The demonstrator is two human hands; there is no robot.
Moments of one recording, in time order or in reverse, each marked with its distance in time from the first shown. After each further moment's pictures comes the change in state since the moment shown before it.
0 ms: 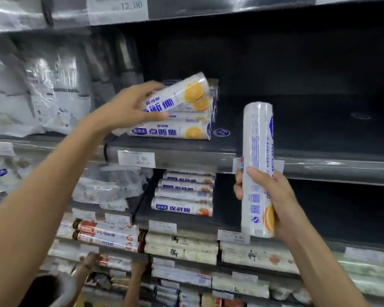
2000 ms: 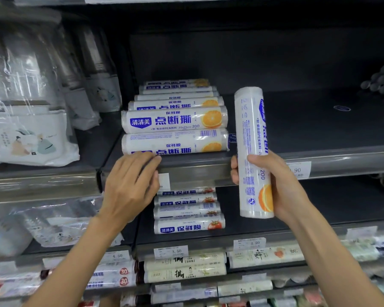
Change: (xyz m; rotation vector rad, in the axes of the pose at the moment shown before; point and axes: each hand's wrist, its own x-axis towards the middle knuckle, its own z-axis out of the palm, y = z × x) left_hand -0.045 -0.115 0.107 0.336 0.751 0.602; right_hand 0.061 0.013 0.066 -0.007 0.093 -0.102
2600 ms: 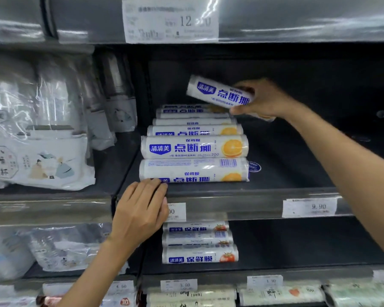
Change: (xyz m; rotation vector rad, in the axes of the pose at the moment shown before) left_hand -0.013 -0.019 0.017 0.116 0.033 -0.003; right_hand 0.196 -0.108 0.010 -1.486 -0.023 -0.343
